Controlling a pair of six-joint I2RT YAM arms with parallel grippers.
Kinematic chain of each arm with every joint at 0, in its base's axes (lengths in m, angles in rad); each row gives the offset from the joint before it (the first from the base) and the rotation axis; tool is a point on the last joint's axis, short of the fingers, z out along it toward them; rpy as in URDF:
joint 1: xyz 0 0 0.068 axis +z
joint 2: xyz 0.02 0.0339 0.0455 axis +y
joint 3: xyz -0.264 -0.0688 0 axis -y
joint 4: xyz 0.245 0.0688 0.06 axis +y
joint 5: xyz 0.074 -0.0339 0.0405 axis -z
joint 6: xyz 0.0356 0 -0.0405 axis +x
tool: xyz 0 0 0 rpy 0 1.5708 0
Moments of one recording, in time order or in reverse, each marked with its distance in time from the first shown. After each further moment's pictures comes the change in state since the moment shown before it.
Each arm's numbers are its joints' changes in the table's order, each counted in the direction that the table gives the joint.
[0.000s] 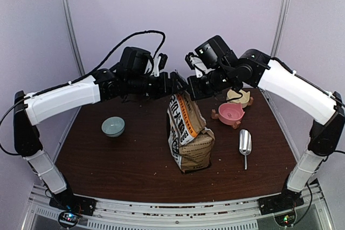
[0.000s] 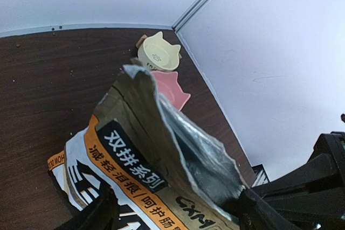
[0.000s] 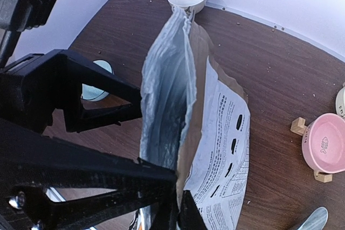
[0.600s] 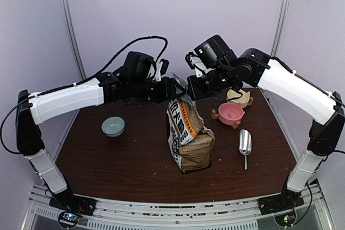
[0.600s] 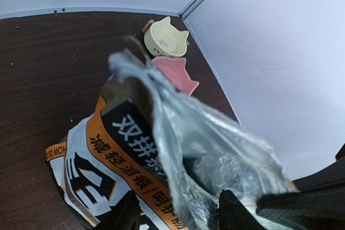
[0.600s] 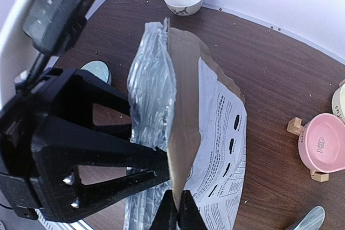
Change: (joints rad) left arm -0.001 0.024 -0.023 -0.010 0.016 -0.016; right arm 0.004 0.006 0.016 0.014 0.024 -0.003
